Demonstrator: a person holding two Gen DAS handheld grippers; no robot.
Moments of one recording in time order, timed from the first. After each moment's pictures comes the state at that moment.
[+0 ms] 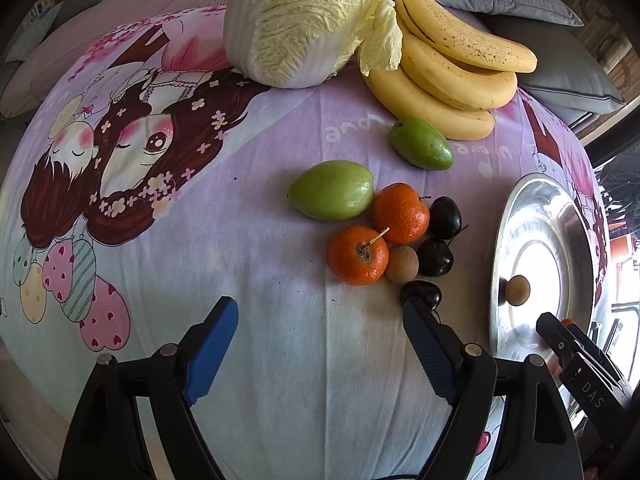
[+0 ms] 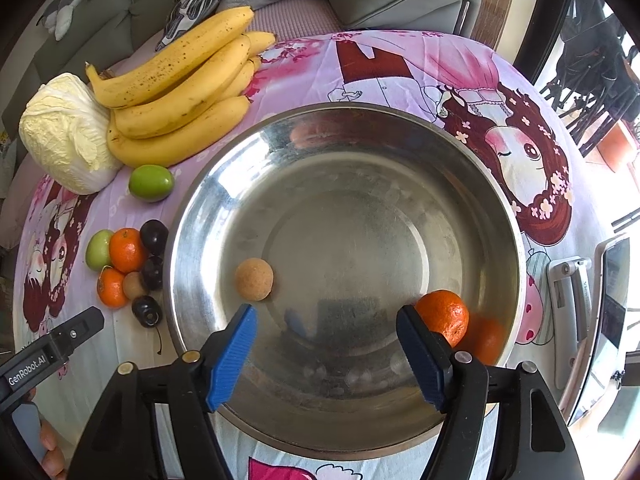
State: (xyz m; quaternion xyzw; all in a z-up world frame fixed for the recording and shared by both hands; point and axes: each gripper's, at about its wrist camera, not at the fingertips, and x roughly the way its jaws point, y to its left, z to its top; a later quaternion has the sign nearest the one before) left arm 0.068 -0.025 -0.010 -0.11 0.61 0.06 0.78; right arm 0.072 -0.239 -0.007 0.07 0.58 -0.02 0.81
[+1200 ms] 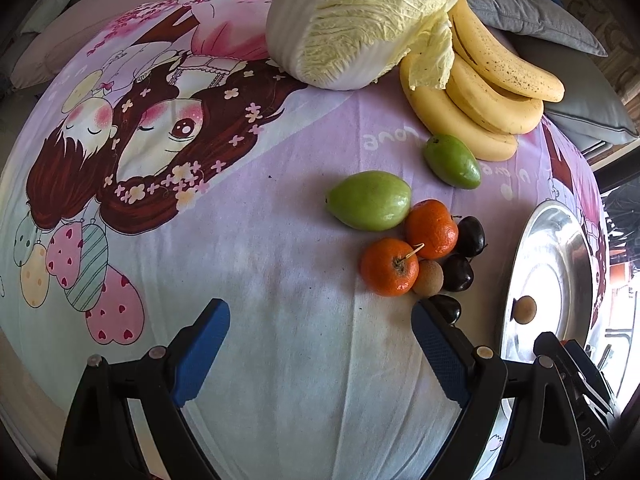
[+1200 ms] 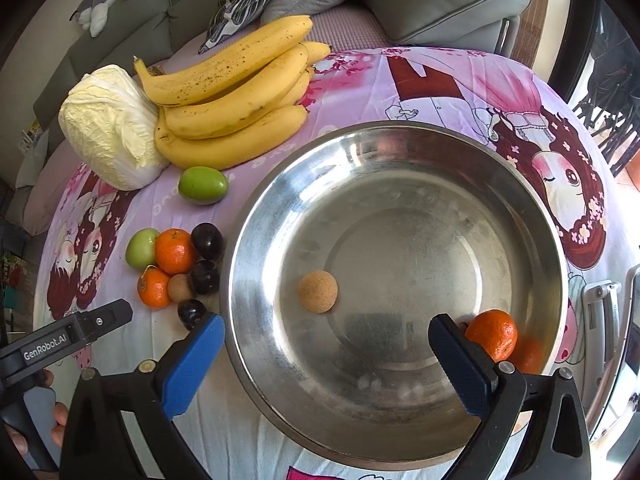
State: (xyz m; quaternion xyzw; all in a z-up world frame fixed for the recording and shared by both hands) left arm 0.068 0.017 -0.013 -0.16 0.61 0.09 0.77; right arm 0.074 -0.214 0.000 0.07 0.56 0.05 0.83
